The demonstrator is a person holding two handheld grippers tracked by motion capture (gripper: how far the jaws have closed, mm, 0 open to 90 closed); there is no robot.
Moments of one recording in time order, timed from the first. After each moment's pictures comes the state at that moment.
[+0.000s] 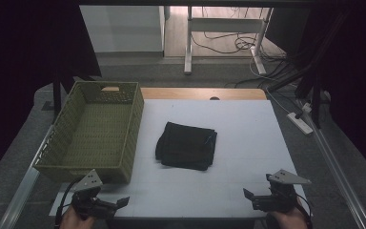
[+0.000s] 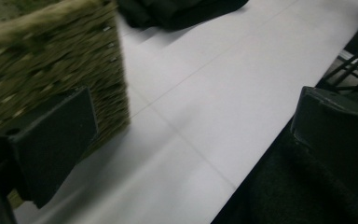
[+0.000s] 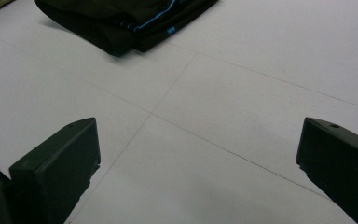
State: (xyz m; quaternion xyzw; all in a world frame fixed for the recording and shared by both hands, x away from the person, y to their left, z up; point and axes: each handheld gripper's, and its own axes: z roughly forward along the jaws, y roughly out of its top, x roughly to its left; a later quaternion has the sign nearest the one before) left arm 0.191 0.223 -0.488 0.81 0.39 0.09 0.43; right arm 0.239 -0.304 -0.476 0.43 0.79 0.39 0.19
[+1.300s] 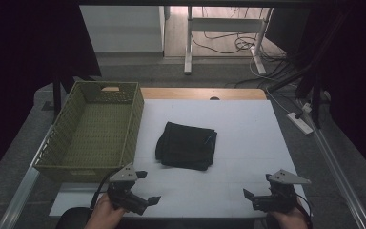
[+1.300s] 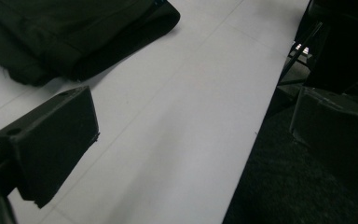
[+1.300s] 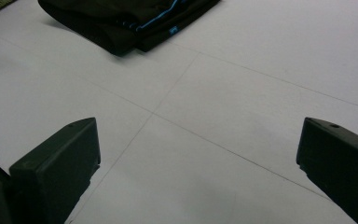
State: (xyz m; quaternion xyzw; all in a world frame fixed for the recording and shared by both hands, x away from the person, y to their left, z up) left arm 0.229 0.147 -0.485 0.84 0.30 0.04 0.45; right arm 0.239 -0.305 -0.476 0.43 0.79 0.39 0.19
